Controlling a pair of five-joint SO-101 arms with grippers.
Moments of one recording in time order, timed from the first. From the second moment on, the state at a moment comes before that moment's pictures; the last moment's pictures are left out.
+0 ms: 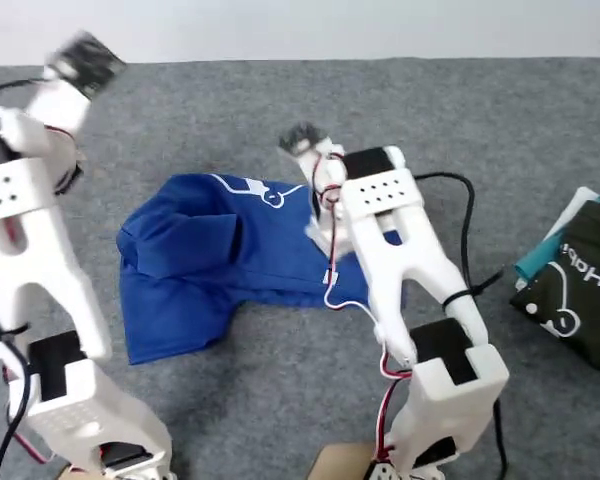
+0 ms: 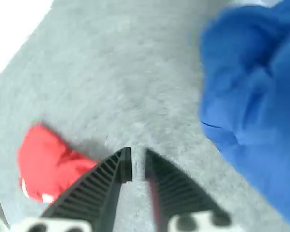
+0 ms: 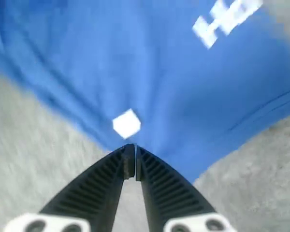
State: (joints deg) left arm -22.8 11.4 -38.2 98.9 -43.4; right arm -20.7 14.5 -8.4 83.2 18.3
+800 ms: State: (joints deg) left arm -51.4 -2.1 -36.2 99.3 -11.0; right arm -37.3 31.0 -27.4 73.0 -4.9
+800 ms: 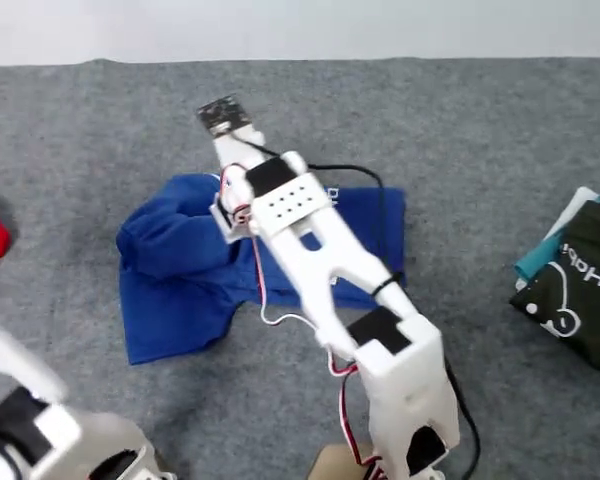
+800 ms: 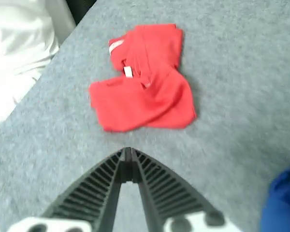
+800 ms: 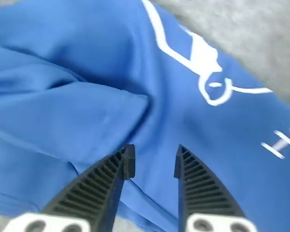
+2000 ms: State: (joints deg) left arm -49.8 -35.1 10.2 90.6 -13.2; right arm -41.7 42.4 -68.9 100.3 -1.4
